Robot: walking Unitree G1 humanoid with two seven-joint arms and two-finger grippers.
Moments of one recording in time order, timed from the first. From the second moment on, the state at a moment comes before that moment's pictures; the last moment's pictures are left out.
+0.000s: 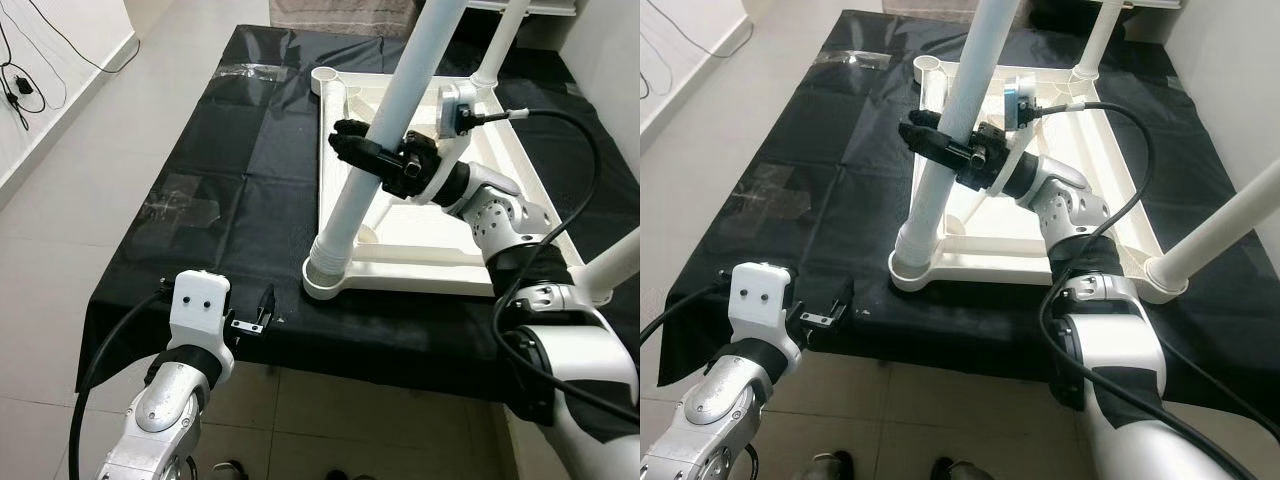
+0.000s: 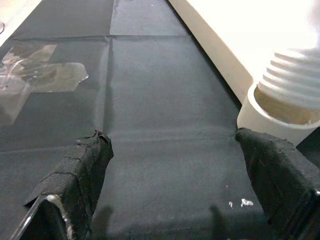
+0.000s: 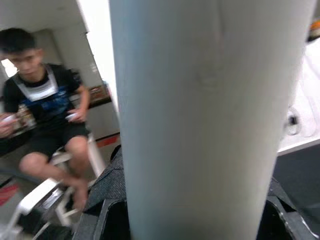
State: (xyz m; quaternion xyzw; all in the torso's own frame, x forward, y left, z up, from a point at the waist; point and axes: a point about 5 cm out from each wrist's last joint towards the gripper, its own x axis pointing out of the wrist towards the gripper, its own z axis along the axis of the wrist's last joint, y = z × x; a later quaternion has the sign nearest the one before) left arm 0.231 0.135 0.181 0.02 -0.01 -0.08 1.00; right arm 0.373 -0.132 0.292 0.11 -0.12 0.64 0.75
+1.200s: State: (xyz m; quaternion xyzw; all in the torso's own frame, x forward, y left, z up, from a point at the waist) left arm 0.228 0.134 0.178 0.02 -0.01 -0.08 1.00; right arm 0.372 -0.111 0.284 -0.03 -0.11 0.63 0.77
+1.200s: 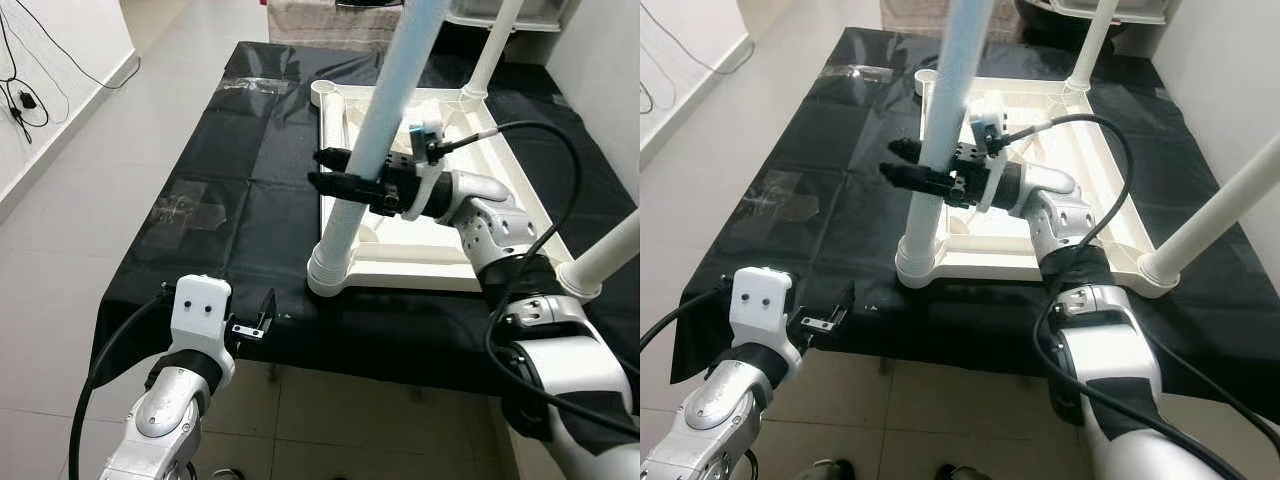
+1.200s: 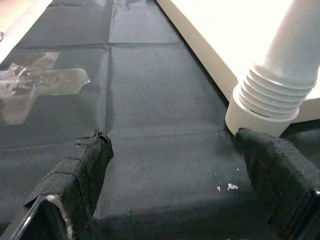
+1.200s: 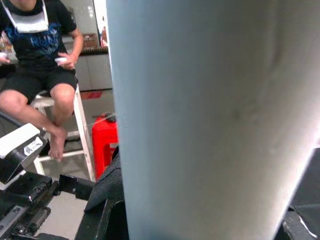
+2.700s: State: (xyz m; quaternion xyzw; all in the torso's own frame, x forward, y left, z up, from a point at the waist) left arm 0.243 0.144 0.187 0.03 -0.03 -0.06 1.00; right arm 0.394 -0.071 0.270 0.06 -0.10 -0.02 0.99
